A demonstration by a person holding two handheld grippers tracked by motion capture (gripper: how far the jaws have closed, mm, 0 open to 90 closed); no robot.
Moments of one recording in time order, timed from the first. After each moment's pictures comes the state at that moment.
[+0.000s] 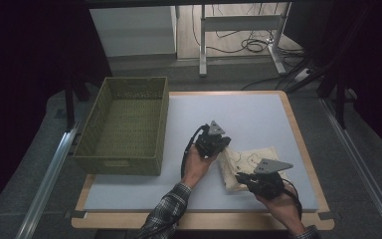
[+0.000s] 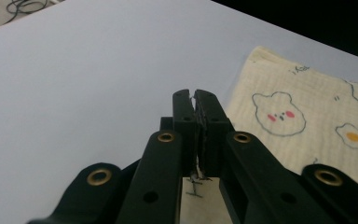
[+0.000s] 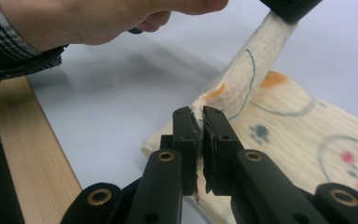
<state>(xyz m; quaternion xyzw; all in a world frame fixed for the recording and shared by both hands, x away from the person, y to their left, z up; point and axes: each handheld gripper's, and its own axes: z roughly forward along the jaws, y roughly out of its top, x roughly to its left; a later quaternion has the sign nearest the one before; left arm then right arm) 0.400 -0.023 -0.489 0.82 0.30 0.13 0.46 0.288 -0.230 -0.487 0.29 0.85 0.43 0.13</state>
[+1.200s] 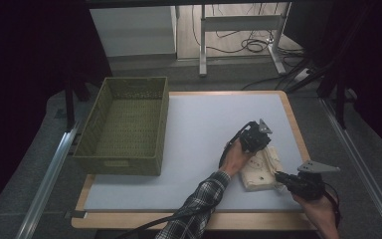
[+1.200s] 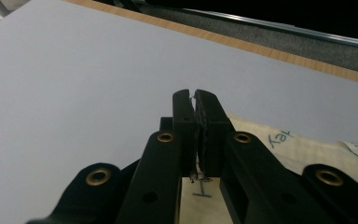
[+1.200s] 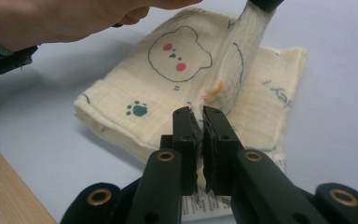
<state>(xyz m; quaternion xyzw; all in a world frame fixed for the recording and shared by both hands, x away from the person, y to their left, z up) 0.434 -0.153 -0.493 0.87 0.21 0.13 0.43 0.291 -0.337 -0.497 0.40 0.80 0.41 0.16</state>
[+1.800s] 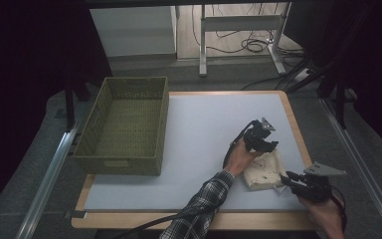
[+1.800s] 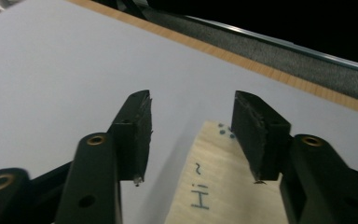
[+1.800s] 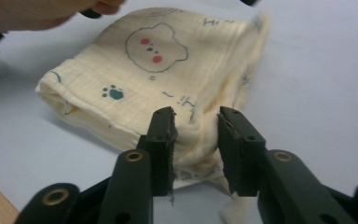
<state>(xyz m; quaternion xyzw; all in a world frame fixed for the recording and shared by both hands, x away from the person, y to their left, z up) 0.439 -0.160 -0.491 0.85 0.25 0.11 0.45 0.287 -0.355 -0.502 0.42 0.79 0.39 0.19</state>
